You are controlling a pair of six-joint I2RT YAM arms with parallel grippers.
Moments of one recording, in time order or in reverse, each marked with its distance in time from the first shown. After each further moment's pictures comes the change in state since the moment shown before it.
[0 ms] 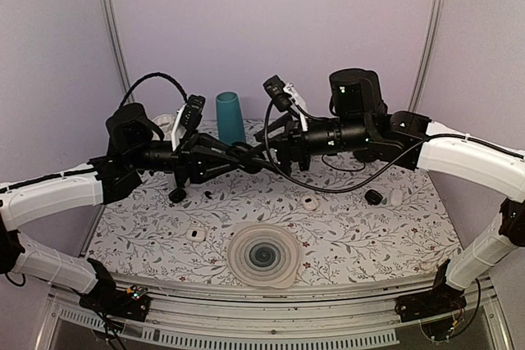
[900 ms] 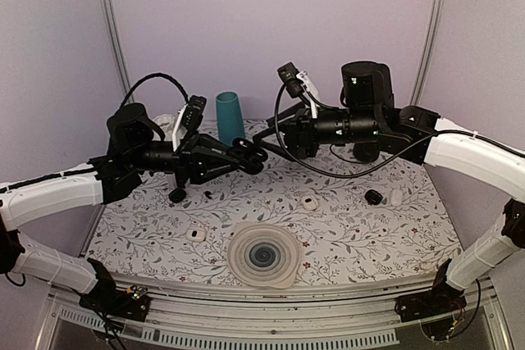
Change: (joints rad) left arm -0.002 0.000 0.003 -0.021 0.002 0.005; right arm -0.043 -0.025 0.007 -0.013 0.073 0.035
